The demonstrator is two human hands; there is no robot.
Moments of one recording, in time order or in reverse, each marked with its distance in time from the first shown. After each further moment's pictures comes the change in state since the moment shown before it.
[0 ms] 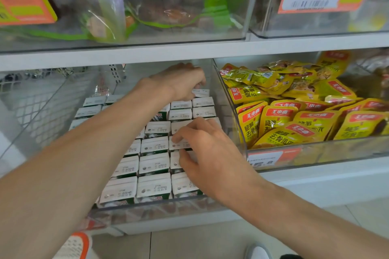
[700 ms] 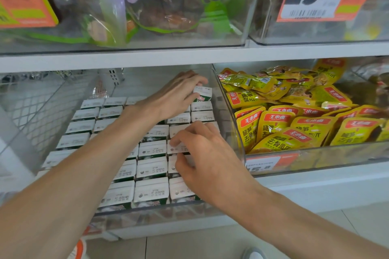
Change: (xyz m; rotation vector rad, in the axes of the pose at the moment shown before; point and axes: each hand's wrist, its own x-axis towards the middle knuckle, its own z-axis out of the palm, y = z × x) left_hand -0.024 -0.003 0.028 -0.302 0.236 0.115; right_hand 0.000 -0.001 0.002 -0.001 0.017 0.002
